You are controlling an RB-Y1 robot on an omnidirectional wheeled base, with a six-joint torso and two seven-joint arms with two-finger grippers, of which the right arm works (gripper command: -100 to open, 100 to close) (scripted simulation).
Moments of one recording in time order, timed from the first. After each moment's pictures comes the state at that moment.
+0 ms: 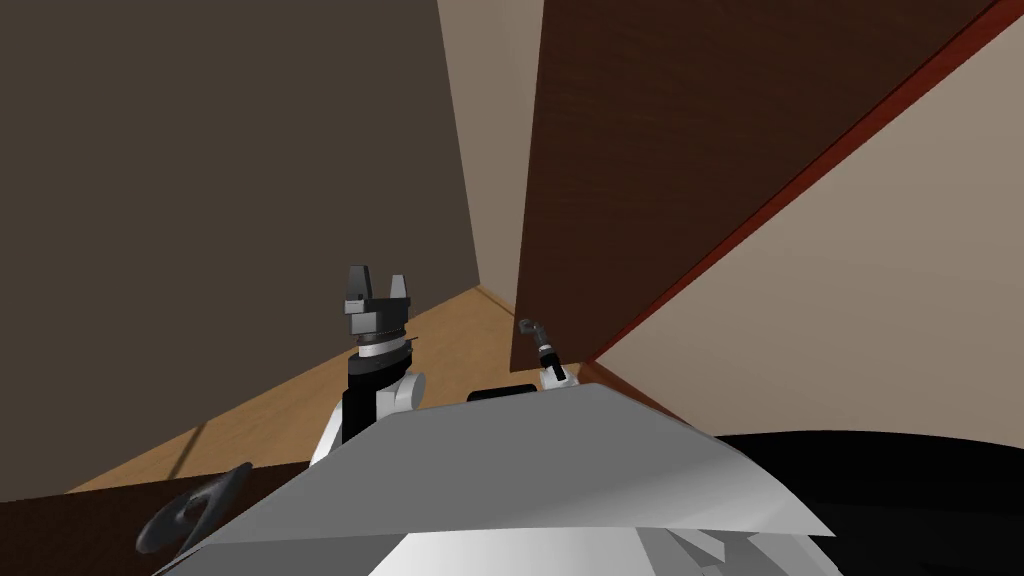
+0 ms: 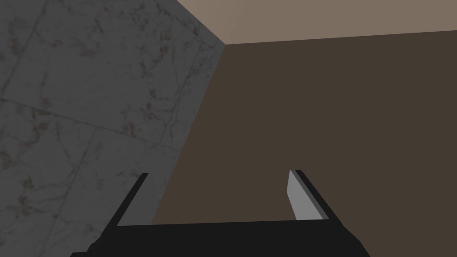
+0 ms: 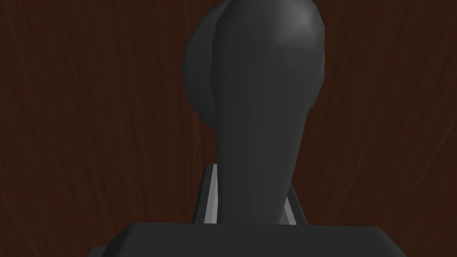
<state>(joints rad) -0.09 -0.06 0.08 -0.71 -0.08 -0.76 0.02</state>
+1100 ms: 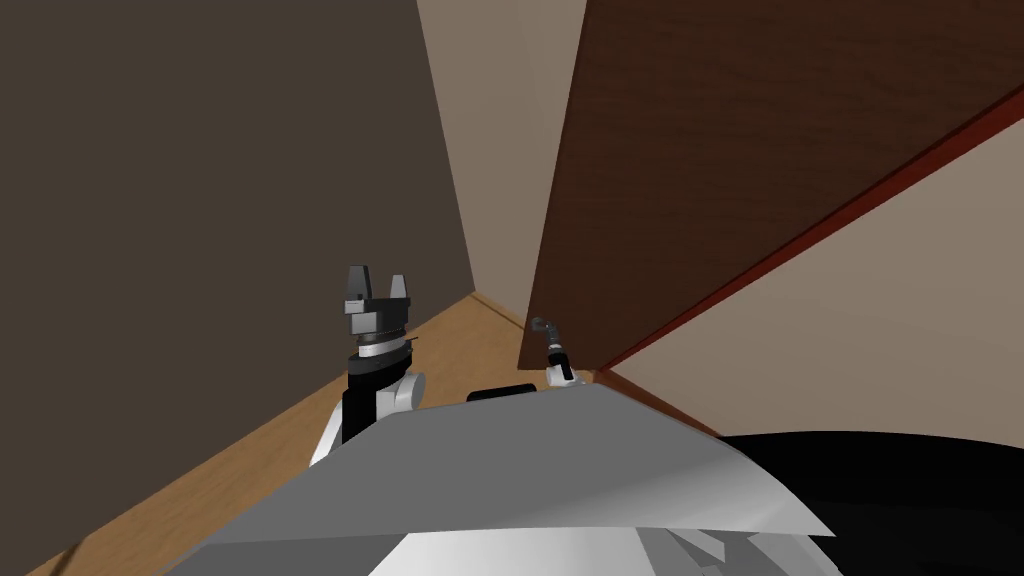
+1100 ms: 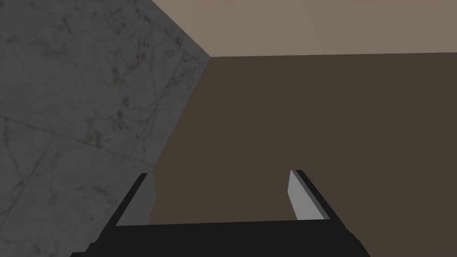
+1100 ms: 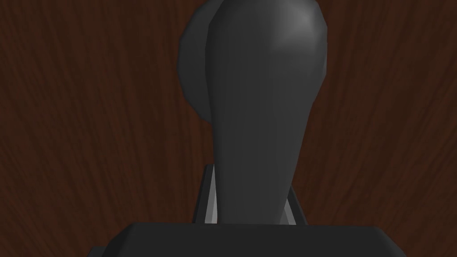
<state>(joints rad) -0.08 -0.07 -0.07 -0.73 -0.14 -0.76 0.06</state>
